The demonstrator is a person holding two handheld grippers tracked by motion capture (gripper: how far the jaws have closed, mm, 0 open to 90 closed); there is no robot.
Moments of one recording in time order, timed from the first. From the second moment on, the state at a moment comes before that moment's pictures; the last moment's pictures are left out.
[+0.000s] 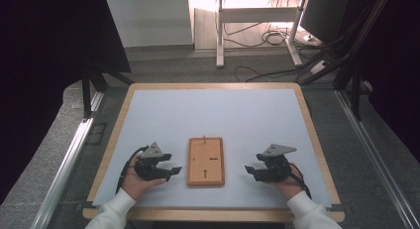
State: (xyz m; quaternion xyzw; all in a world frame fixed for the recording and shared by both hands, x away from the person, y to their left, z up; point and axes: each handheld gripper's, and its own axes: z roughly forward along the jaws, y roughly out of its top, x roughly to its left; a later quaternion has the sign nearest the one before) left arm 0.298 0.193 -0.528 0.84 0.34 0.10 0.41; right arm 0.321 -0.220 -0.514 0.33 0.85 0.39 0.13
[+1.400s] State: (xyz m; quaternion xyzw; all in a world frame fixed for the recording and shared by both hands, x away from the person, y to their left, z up) left arm 0.388 0.124 -0.514 0.85 0.31 0.09 0.42; right arm 0.310 -0.217 -0.513 0.32 0.85 0.39 0.14
